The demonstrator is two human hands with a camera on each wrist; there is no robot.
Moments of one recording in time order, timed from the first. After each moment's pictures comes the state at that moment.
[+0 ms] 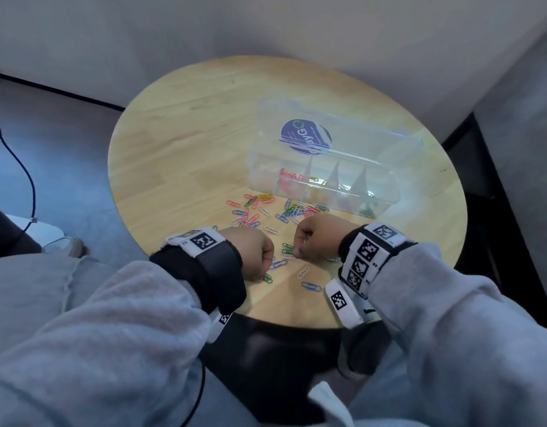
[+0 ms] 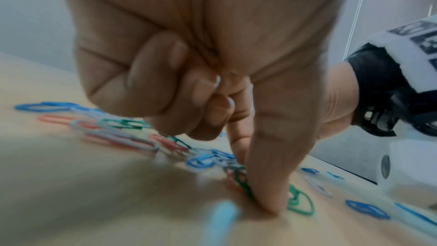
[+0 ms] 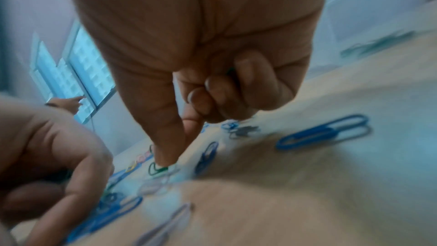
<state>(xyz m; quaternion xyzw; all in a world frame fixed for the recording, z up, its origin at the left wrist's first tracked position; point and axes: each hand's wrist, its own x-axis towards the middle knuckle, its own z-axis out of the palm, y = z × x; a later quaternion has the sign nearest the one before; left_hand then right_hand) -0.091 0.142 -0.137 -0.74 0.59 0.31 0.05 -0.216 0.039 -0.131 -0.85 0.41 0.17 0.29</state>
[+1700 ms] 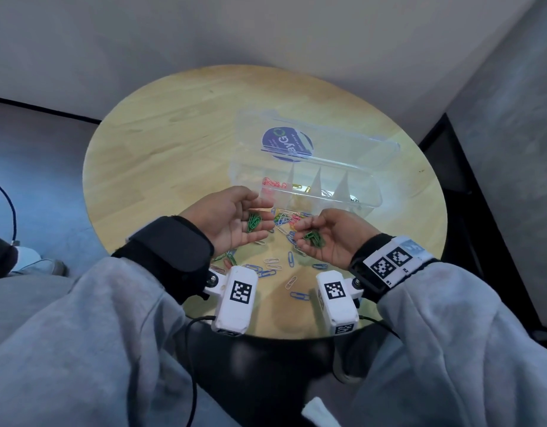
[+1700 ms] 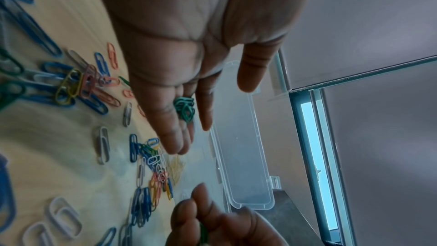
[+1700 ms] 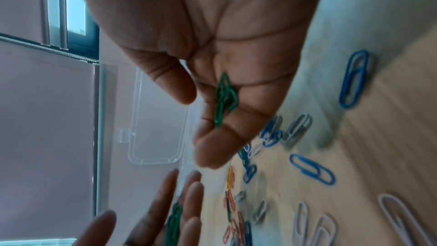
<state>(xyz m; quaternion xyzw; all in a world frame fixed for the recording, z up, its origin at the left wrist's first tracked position) -0.067 0.113 -0.113 -0.52 0.15 0.68 -0.49 -0.242 0.024 -0.123 -0.36 0.46 -0.10 0.81</state>
